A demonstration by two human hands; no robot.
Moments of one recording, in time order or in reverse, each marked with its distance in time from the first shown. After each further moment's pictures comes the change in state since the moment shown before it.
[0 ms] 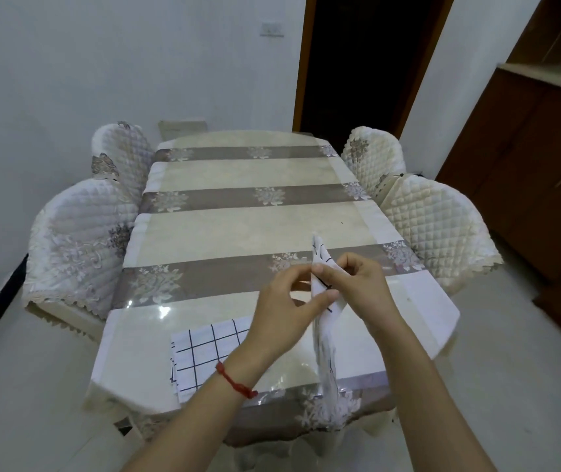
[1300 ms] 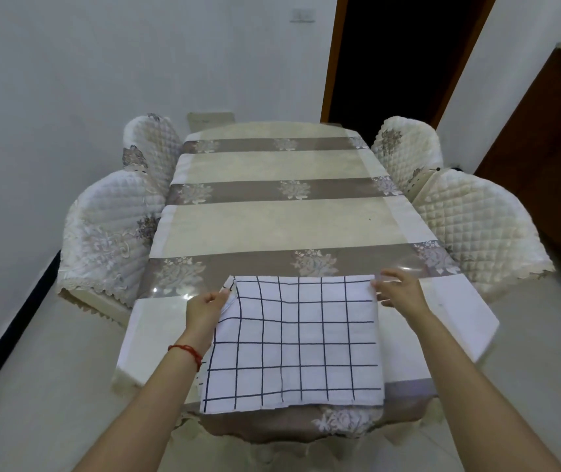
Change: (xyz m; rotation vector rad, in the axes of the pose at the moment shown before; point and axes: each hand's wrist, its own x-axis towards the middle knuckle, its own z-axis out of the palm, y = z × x) left_hand 0.026 -0.163 -0.093 -0.079 0.481 -0.596; right_hand 0.082 0.117 -0.054 -0.135 0.135 0.361
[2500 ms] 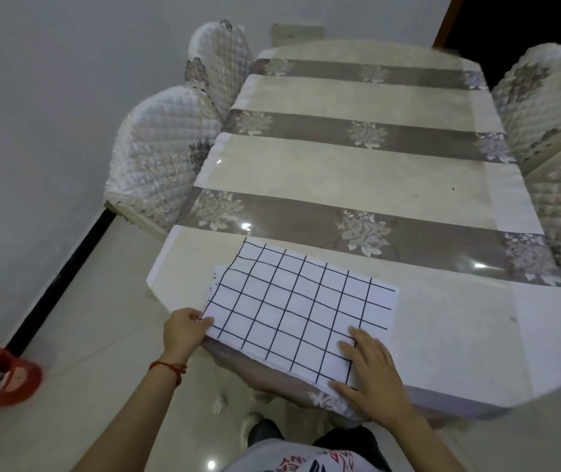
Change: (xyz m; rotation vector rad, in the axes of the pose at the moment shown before) left_hand -0.053 -0.104 -0.037 0.543 0.290 -0.303; right_hand -0.051 0.150 0.036 -1.023 -0.582 -0.748
